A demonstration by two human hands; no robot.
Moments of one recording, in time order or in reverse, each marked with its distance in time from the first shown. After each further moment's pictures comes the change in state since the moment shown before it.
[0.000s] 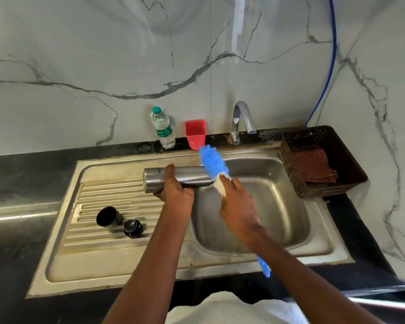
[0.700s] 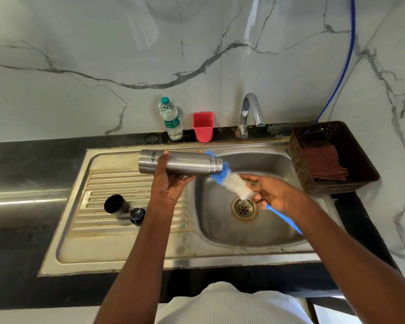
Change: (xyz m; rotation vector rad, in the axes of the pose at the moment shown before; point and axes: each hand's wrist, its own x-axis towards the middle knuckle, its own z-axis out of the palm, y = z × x) left_hand 0.010 0.038 -0.030 0.178 -0.431 -0.096; right_hand 0.056 0.080 -0.032 1.096 -0.639 0.581
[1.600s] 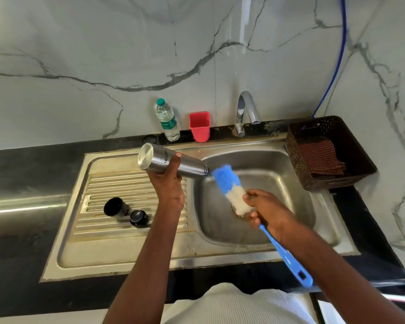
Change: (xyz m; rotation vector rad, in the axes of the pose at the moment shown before) left_hand 0.003 -0.024 -0.002 0.216 -0.039 0.466; right_hand -0.062 0.037 0.057 0.232 0.229 -0.056
